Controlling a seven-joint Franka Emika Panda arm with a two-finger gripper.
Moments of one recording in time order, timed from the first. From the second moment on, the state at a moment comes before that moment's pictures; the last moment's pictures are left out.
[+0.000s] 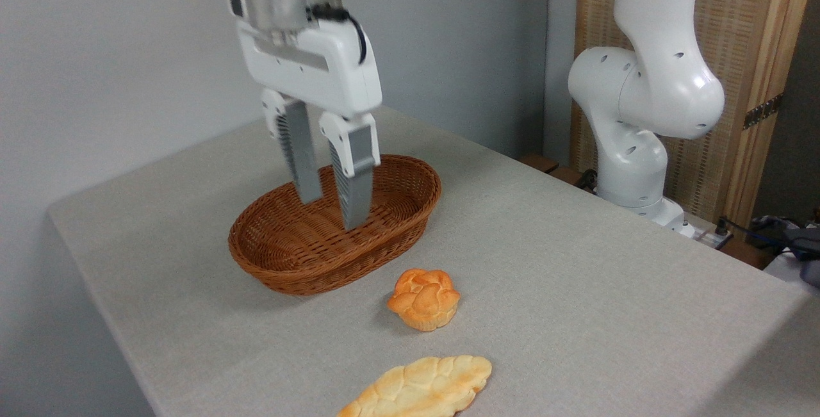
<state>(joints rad) -0.02 -0.04 -0.05 -1.69 0.04 1.76 0.64</state>
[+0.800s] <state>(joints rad) 0.00 0.02 -0.08 -1.60 -0.08 1.63 0.64</state>
